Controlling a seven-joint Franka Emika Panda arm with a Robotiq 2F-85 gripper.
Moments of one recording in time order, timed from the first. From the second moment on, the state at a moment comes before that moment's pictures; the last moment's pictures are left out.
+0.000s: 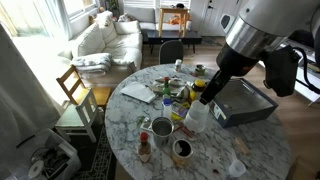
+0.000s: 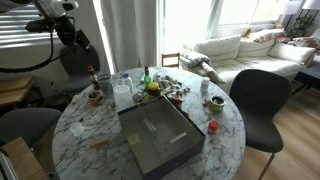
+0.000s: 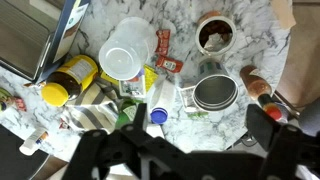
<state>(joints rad) 0.06 -0.31 0.24 -2.29 -0.12 2.22 0.15</state>
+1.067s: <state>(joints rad) 0.06 -0.19 0.16 -2.45 0.07 2.22 0.28</state>
